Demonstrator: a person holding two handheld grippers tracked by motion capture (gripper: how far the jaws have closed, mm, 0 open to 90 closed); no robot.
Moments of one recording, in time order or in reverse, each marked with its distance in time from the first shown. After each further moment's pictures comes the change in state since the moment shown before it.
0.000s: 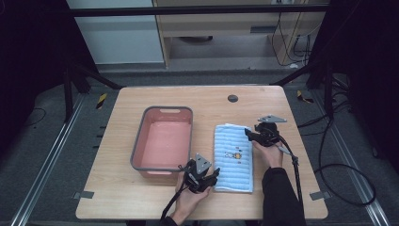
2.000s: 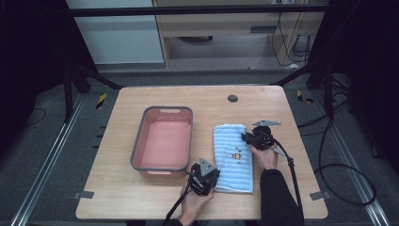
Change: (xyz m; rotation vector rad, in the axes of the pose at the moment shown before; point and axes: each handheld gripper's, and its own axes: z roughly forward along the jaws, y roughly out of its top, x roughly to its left) left arm -0.011 -0.006 0.007 0.015 -0.038 -0.051; right arm 0.008 -0.013 0.016 0.061 0.113 0.034
